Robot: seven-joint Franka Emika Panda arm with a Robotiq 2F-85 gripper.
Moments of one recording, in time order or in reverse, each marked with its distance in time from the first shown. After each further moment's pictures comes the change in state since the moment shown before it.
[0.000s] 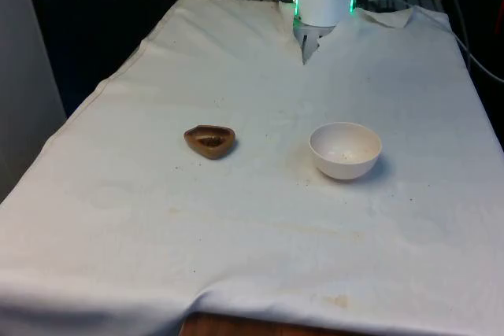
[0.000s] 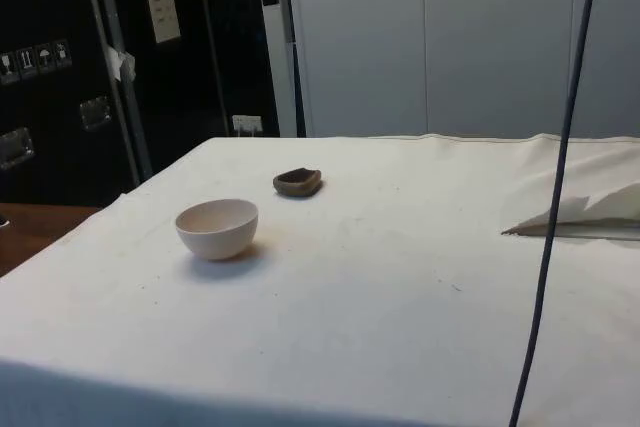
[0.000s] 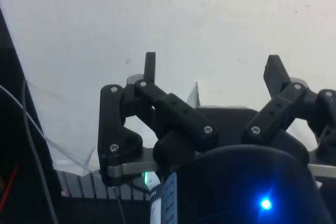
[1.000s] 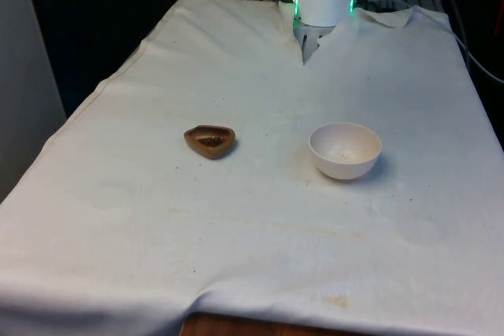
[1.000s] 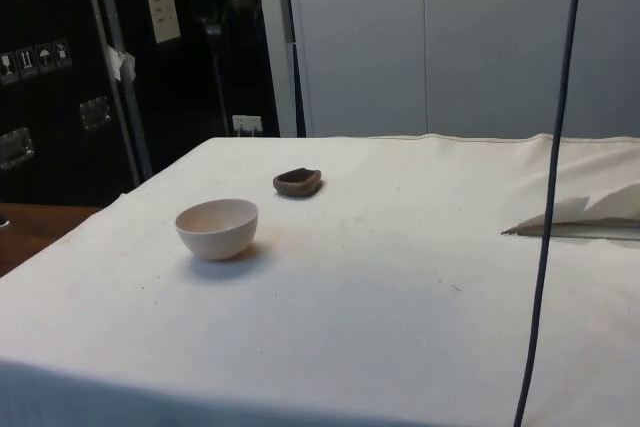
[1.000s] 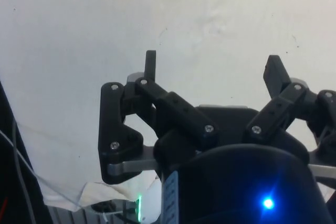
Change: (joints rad) arm -0.003 0.118 -0.001 0.026 -0.016 0.132 0.021
